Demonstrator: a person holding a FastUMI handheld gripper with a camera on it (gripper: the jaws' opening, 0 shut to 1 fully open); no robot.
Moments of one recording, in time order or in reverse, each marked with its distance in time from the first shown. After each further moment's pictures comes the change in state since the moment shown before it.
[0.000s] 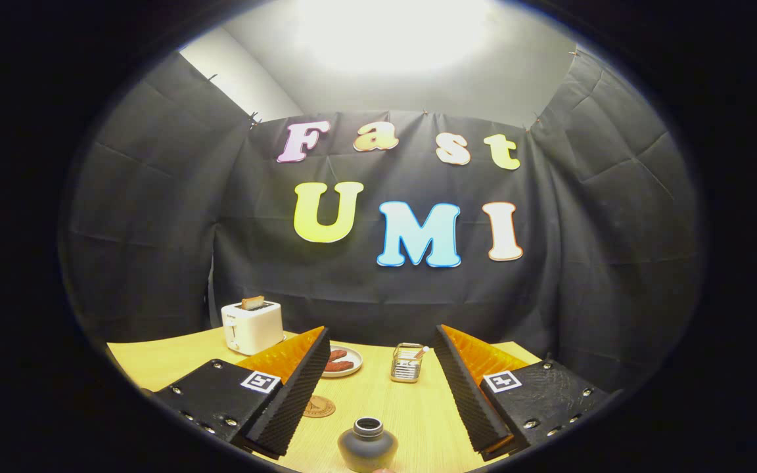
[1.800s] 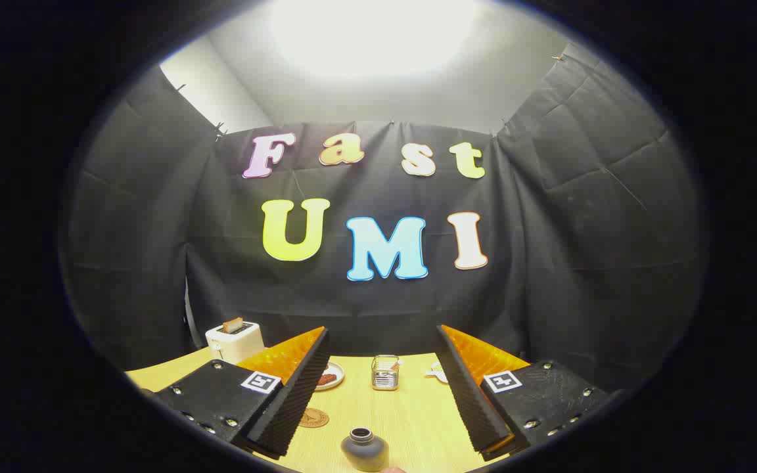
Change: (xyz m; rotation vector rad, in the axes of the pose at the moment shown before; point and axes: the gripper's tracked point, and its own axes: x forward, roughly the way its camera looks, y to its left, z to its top) arm -0.024 -0.027 0.070 0.050 -0.011 -0.161
